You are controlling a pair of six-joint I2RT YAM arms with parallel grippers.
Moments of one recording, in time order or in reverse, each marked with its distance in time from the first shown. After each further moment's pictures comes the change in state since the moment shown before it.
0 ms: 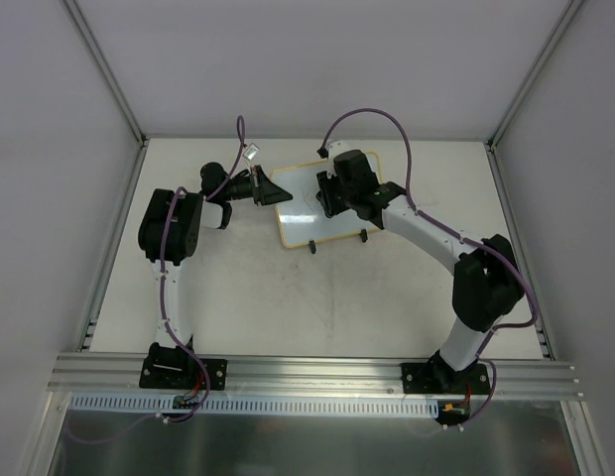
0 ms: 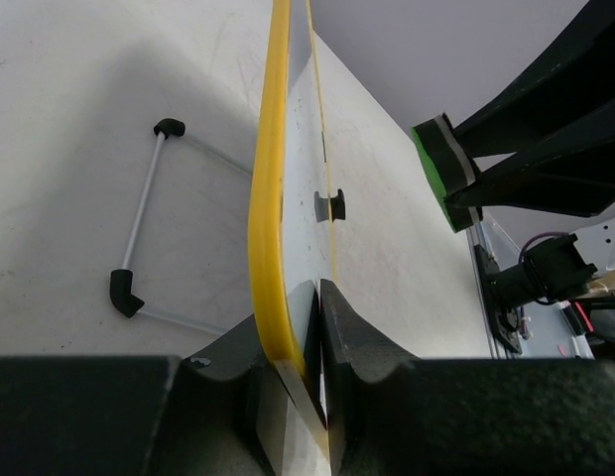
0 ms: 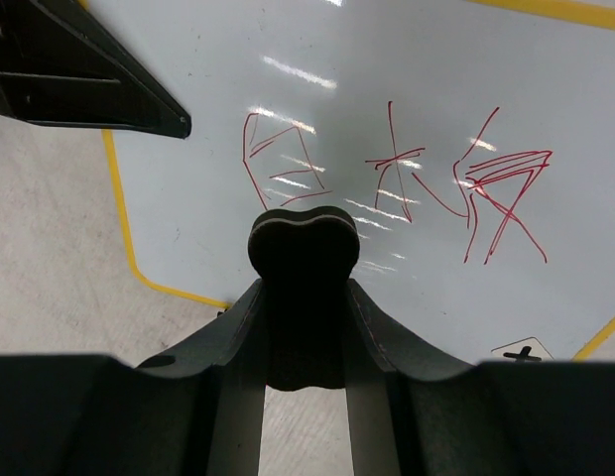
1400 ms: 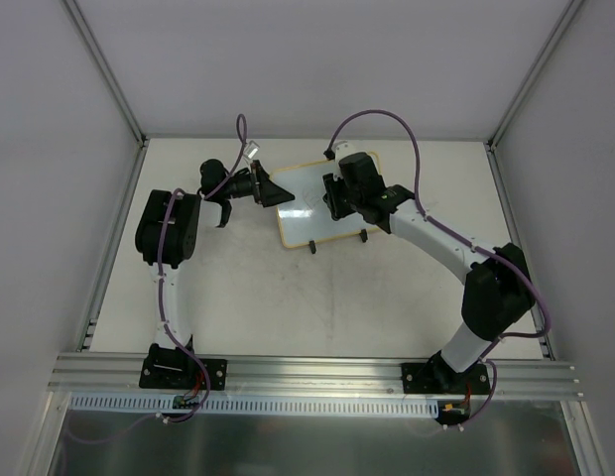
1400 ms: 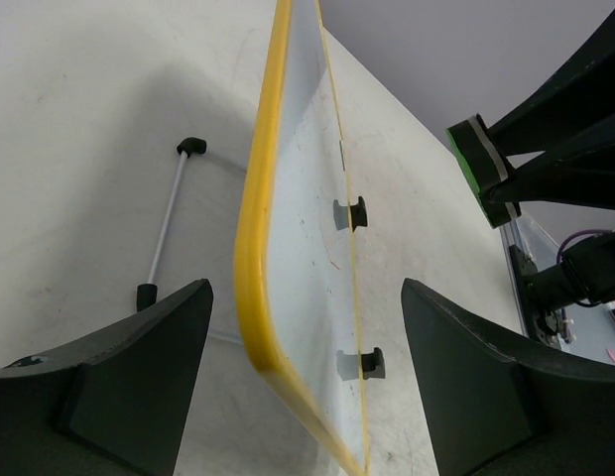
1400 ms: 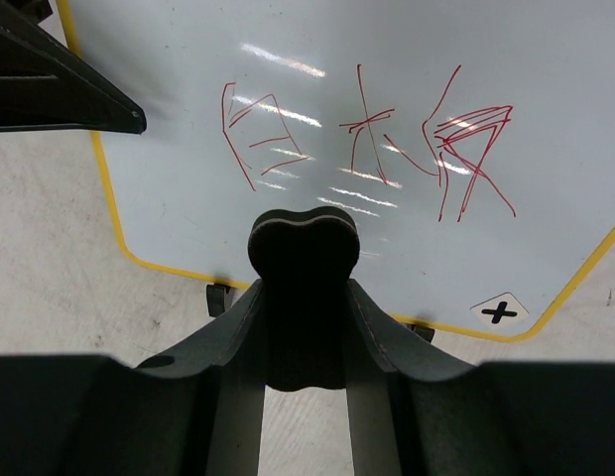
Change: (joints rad) left arm -0.003 -0.045 -0.009 -0.083 -0.036 0.131; right arm 0.004 -0.063 -0.036 -0.046 0.044 0.013
